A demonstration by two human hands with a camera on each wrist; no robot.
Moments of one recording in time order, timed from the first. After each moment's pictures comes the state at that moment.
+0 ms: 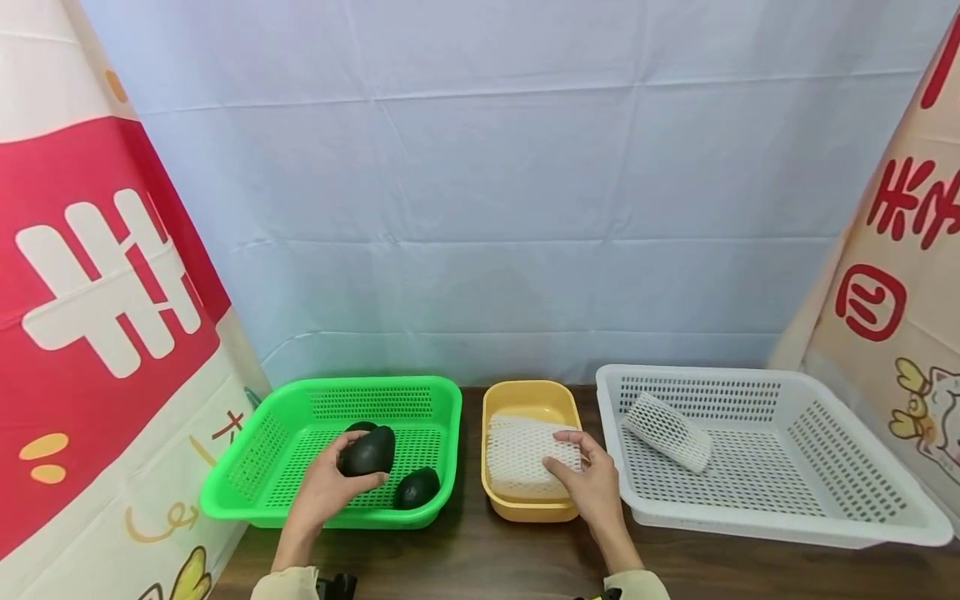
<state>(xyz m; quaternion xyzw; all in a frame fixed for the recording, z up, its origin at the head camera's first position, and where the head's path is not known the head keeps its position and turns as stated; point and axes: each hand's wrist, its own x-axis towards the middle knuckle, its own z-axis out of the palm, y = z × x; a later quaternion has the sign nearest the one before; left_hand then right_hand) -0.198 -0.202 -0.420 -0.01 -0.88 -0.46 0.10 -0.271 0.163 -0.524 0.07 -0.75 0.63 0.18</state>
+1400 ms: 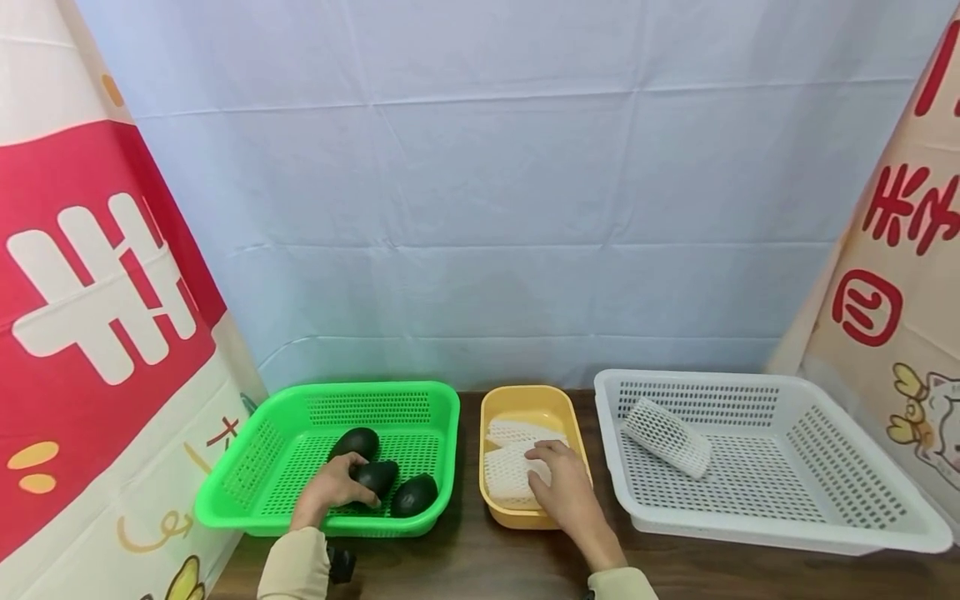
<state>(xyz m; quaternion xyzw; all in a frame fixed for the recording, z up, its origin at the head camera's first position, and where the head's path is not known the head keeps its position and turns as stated) -0.234 -0.220 -0.448 0.02 -0.94 -0.34 -0.03 -0.248 0.131 -0.472 0.21 -0.89 0.33 0.25</state>
